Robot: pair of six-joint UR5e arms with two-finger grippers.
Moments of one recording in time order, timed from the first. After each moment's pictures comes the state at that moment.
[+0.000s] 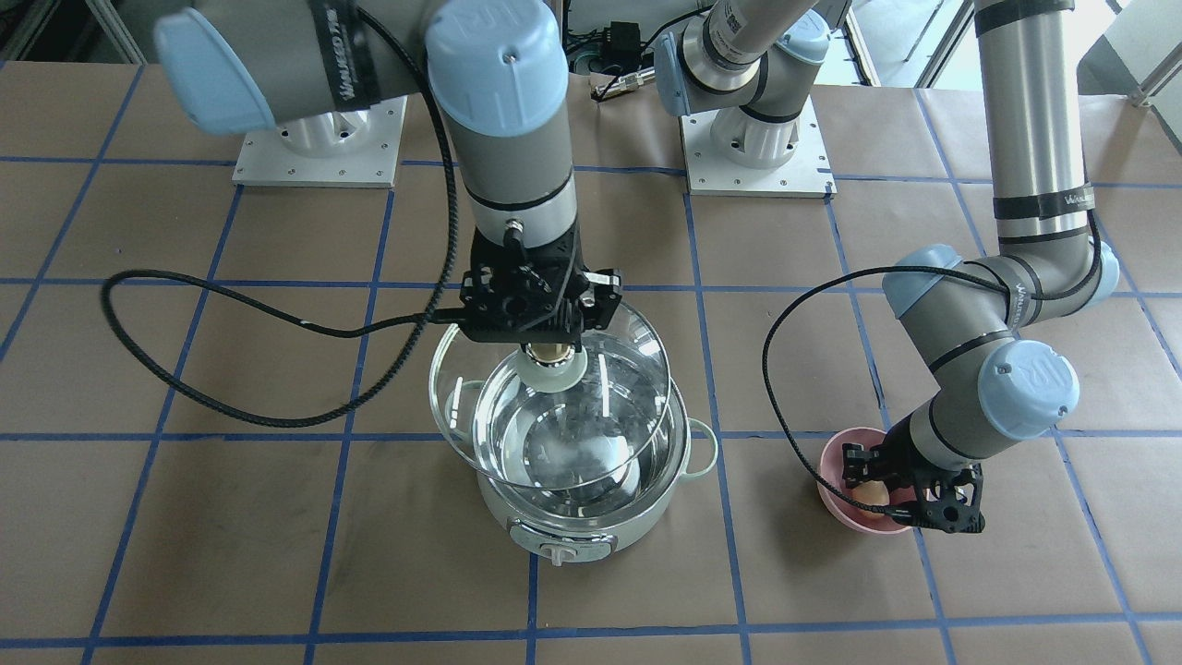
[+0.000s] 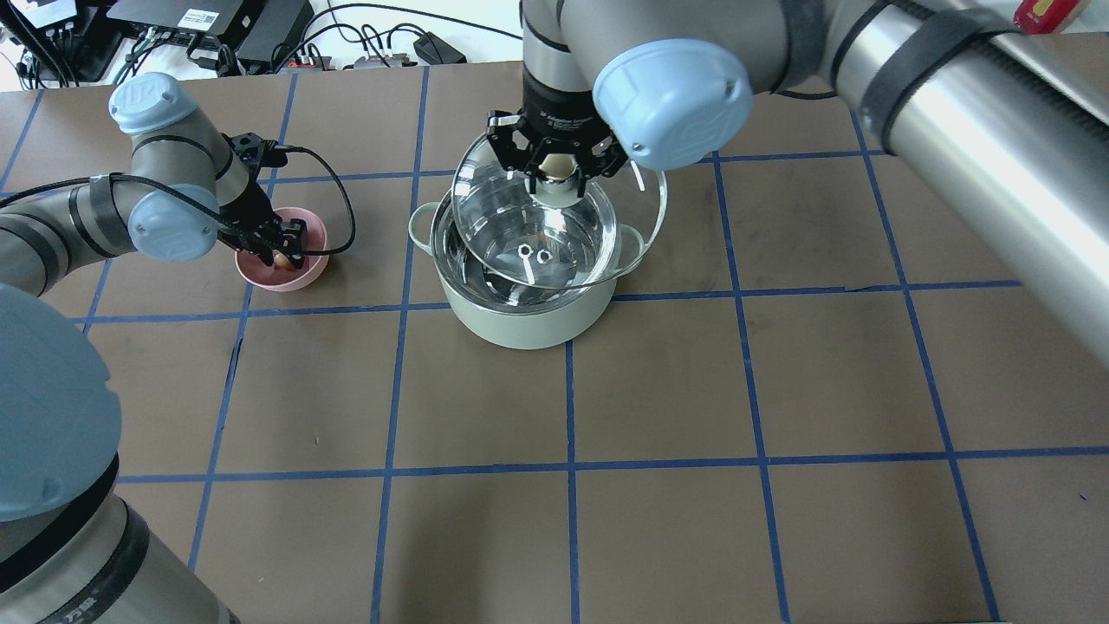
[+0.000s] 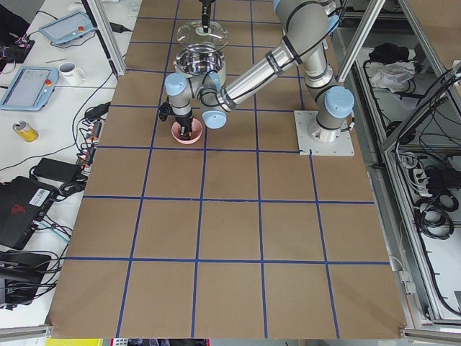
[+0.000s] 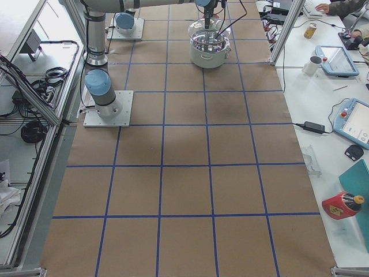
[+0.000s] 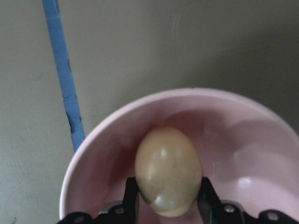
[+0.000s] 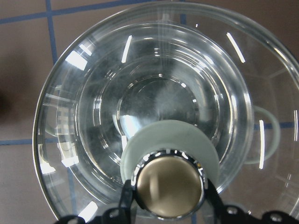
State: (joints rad) left arm -1.29 -2.09 -1.70 -0.94 1.58 0.41; right arm 1.92 -1.26 1.35 -1.76 -1.48 0.41
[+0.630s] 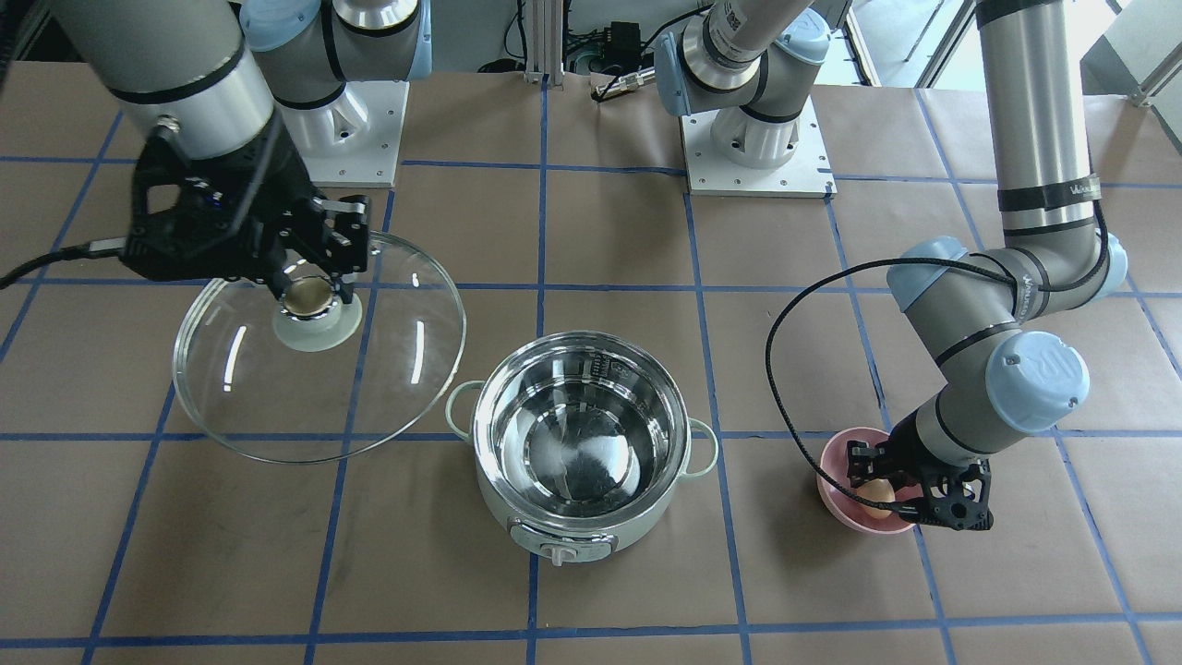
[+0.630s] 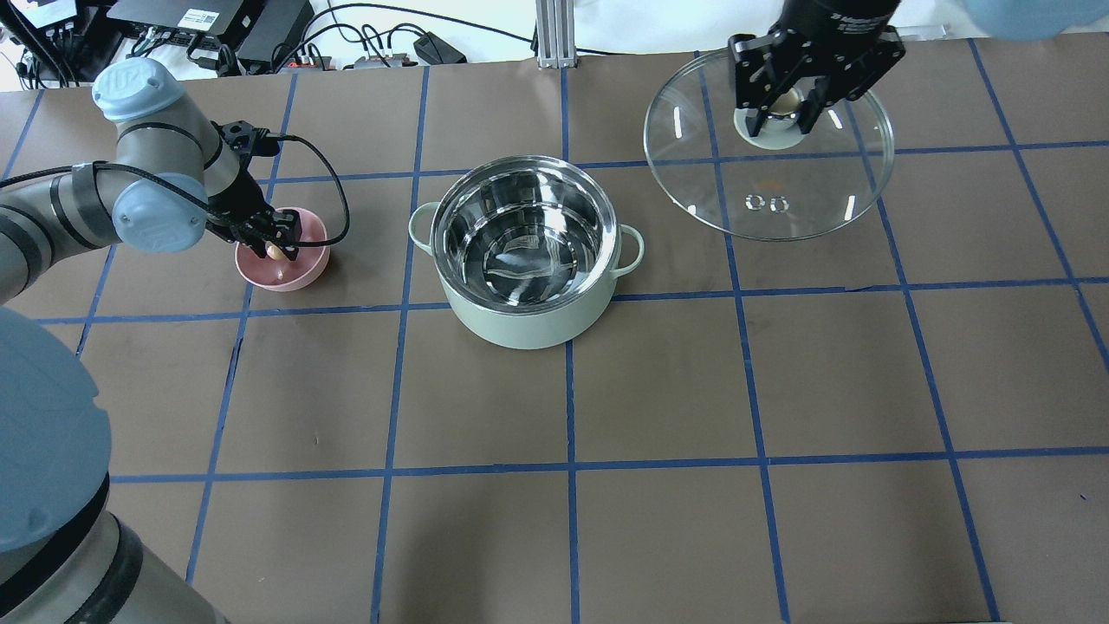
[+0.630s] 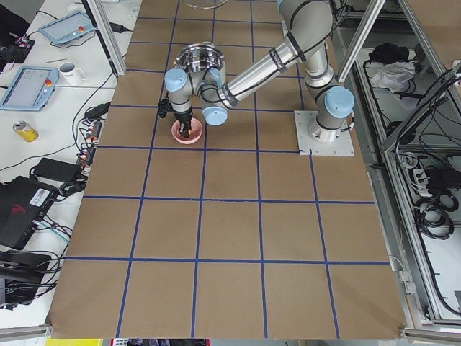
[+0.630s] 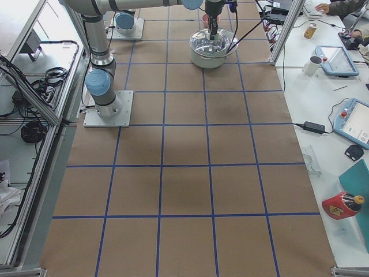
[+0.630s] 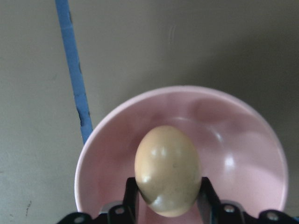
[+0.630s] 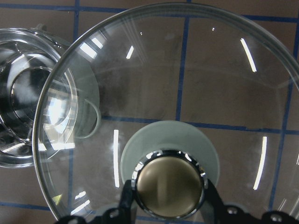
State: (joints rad) left arm -1.29 -2.05 -1.69 -0.98 1.58 0.41; right arm 1.59 -1.44 1.36 -1.54 -1.51 -0.05
